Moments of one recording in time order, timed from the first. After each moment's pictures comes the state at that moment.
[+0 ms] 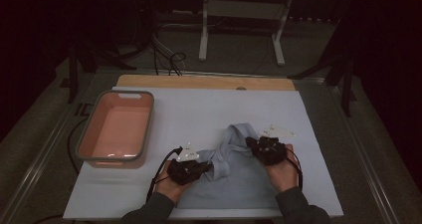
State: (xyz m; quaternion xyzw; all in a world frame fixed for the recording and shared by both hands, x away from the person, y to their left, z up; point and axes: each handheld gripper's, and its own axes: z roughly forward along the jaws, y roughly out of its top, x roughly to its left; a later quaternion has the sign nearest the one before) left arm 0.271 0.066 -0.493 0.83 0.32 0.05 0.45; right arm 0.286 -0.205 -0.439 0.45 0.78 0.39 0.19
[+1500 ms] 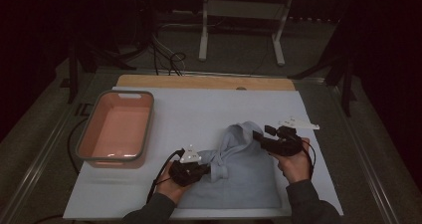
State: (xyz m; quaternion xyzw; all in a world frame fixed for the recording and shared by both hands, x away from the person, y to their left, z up) left arm 0.272 0.063 -0.503 0.85 0.32 0.05 0.42; right arm 0.316 -0.247 -0.425 0.48 0.73 0.45 0.17
